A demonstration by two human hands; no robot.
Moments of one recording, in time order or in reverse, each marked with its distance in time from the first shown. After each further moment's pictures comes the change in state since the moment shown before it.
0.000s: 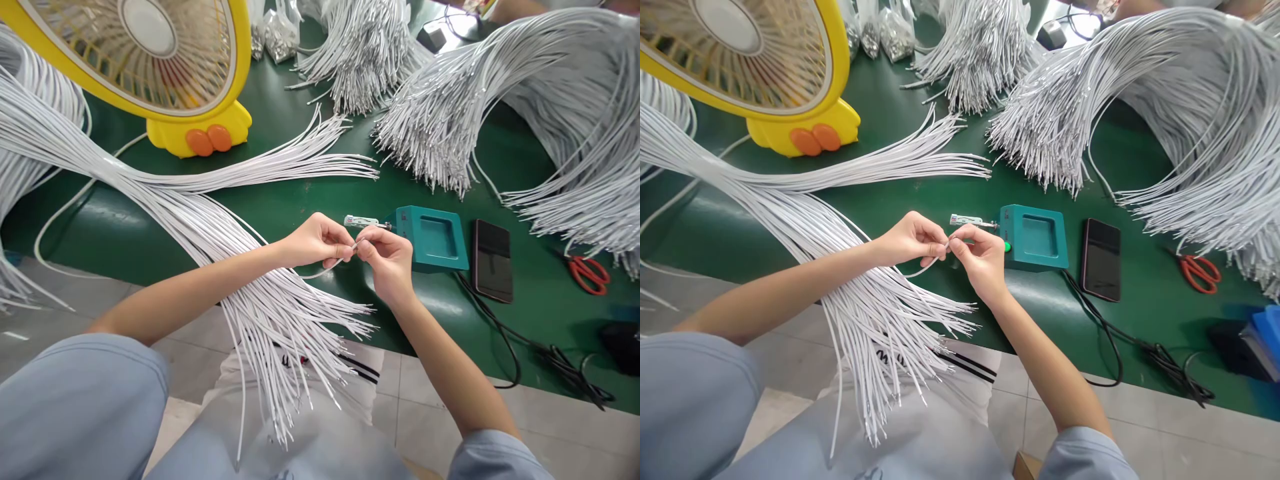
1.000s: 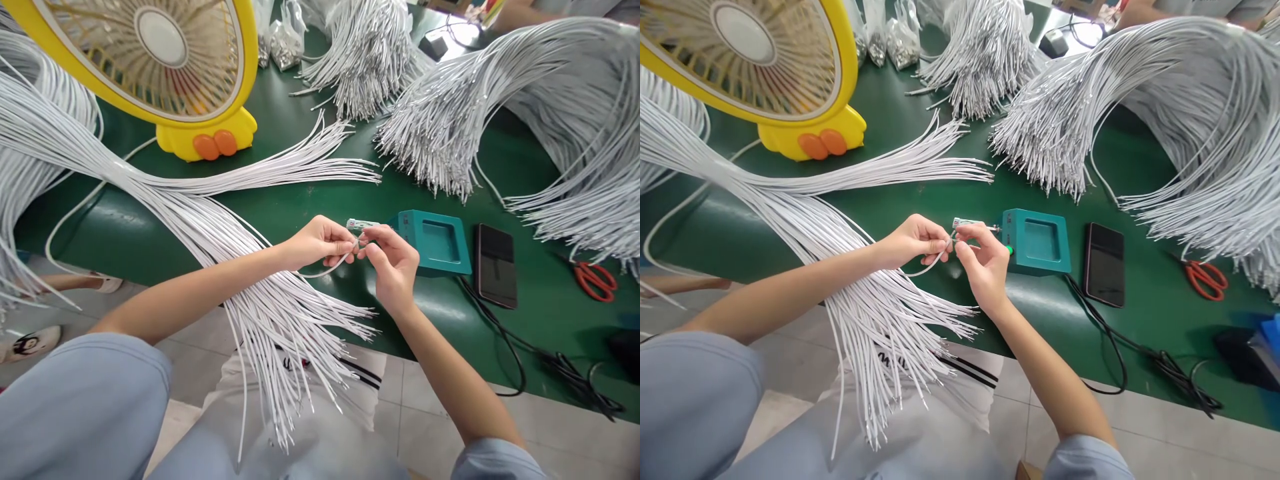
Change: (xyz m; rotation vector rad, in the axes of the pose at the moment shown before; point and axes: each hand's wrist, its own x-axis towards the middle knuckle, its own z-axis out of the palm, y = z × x) left_hand 0.002 -0.004 -0.003 -0.068 0.011 -0.024; right_hand -0.005 0.000 0.002 -0.106 0.091 -0.111
